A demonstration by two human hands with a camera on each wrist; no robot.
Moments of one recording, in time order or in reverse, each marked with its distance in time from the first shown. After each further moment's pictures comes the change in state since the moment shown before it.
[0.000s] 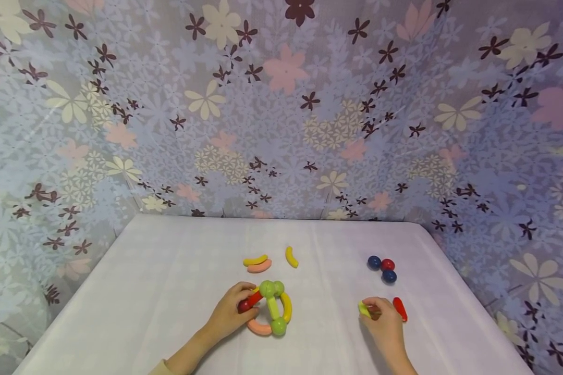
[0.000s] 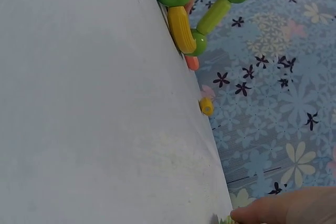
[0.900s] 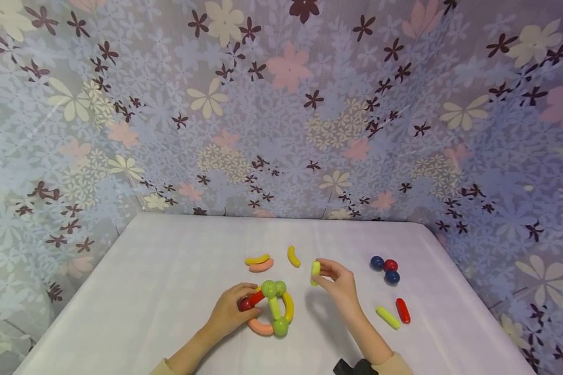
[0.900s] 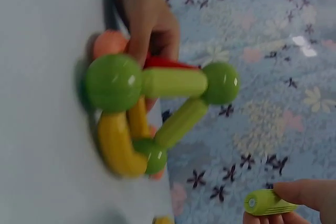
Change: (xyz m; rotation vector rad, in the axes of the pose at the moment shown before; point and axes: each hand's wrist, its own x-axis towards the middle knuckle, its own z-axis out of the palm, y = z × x) left_hand 0.000 0.002 -0.003 -0.008 0.032 -0.054; right_hand 0.035 -0.108 0.025 0.546 -0.228 0.139
